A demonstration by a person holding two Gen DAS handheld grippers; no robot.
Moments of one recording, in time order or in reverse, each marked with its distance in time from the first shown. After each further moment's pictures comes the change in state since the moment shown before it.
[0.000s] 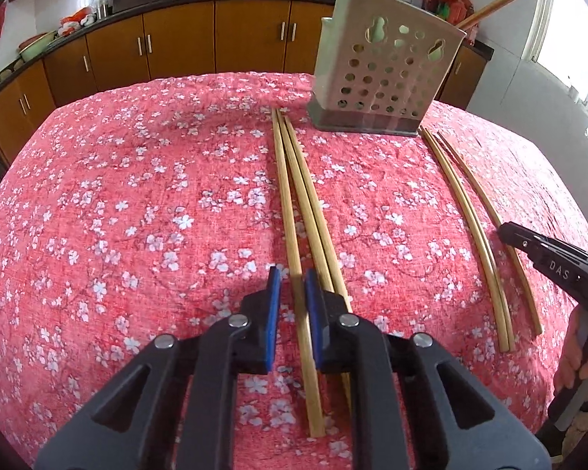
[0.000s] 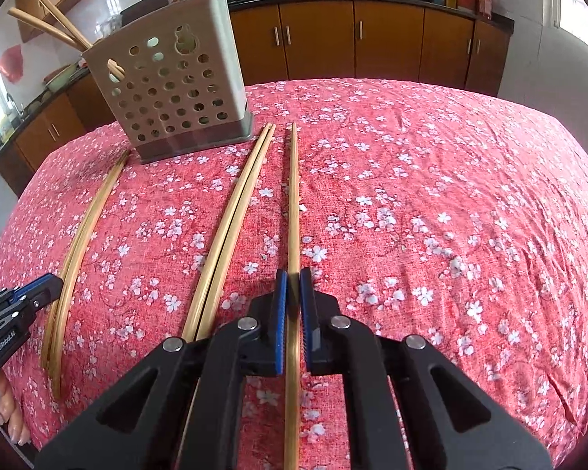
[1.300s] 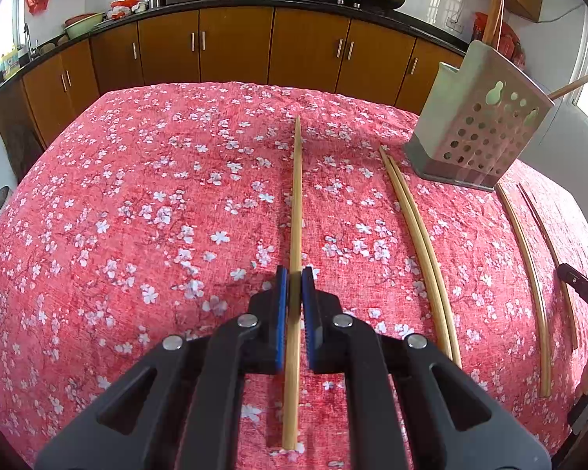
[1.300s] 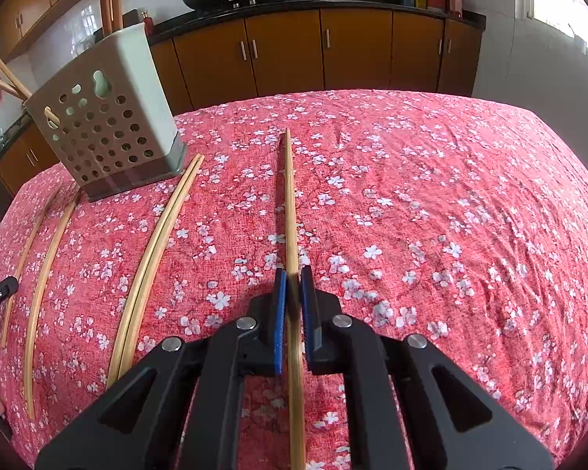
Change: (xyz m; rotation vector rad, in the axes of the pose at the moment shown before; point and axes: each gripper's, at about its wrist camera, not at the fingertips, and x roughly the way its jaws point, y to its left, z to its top) left arm 0.004 0.067 0.019 -0.143 -0.051 0.105; right arm 0.011 -0.046 0.015 0.069 -0.047 -0.064
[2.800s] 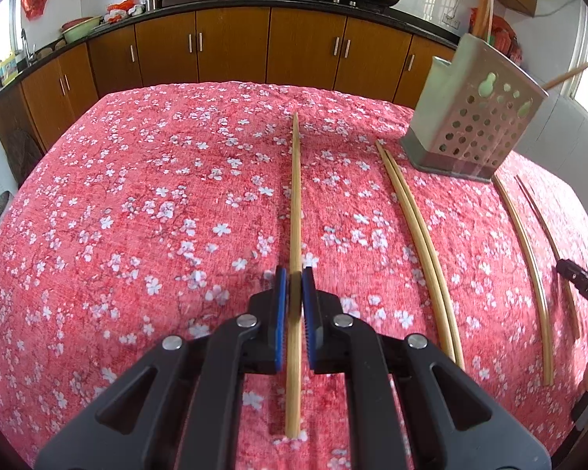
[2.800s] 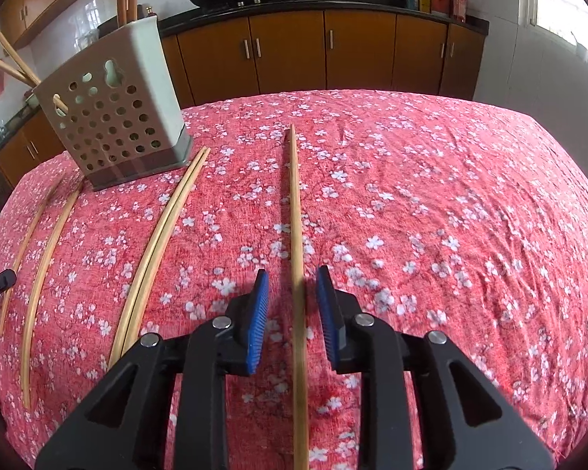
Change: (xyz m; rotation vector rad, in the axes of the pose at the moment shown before) left arm -0.009 -0.006 0.001 0.024 0.010 0.010; right arm -0.007 0.004 -0.006 -0.026 0.002 -0.014
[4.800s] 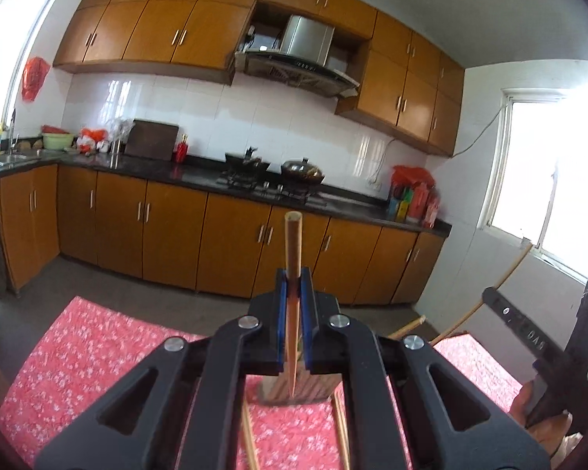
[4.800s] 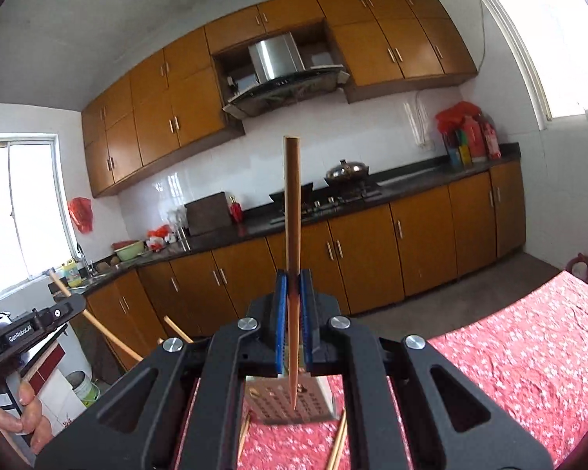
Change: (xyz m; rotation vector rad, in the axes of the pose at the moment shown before) left arm -0.234 -0.067 0.136 -0.032 -0.646 -0.264; right arm -0.216 0.035 0.125 0.066 -0.682 0.324
